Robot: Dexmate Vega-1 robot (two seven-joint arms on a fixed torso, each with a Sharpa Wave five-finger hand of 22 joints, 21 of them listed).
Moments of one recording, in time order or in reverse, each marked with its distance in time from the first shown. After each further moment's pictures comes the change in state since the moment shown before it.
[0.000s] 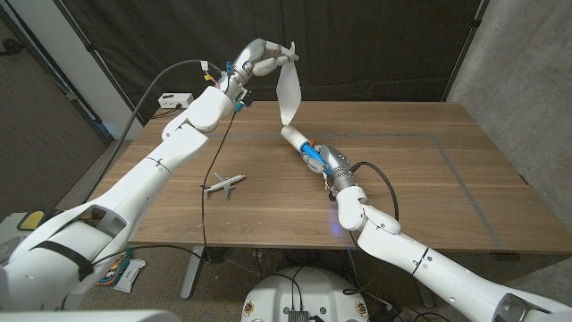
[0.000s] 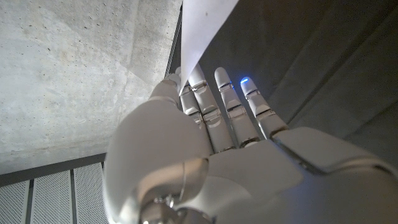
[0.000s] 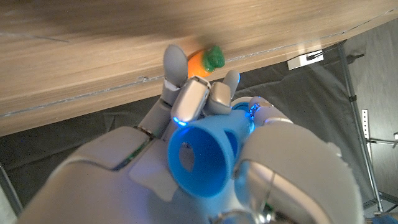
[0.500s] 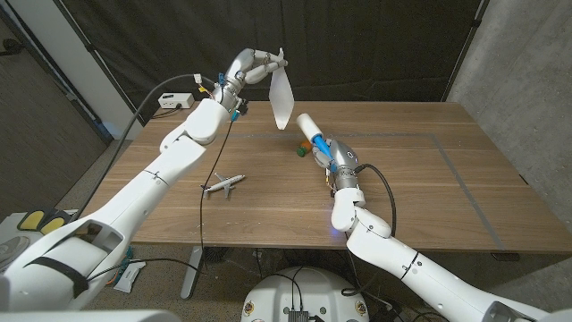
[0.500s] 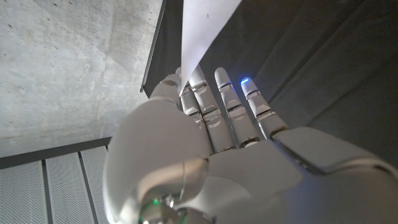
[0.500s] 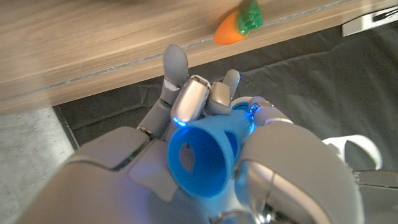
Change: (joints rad) left arm 0.107 0.006 -0.050 -0.049 -0.030 0.063 0.089; left_hand 0.001 0.004 0.004 0.004 -0.008 -0.007 0.003 0.000 0.000 -0.004 0.000 0.000 0.003 0.007 -0.001 -0.007 0.000 -0.002 0.009 0.000 -0.003; right arm -0.036 0.087 0.021 -0.012 -0.044 -0.175 -0.200; right_hand 0.000 0.000 0.006 -0.006 -0.008 0.000 0.000 0.009 -0.009 0.008 -0.007 0.000 0.000 0.005 -0.001 0.000 0.000 0.010 -0.002 0.000 -0.014
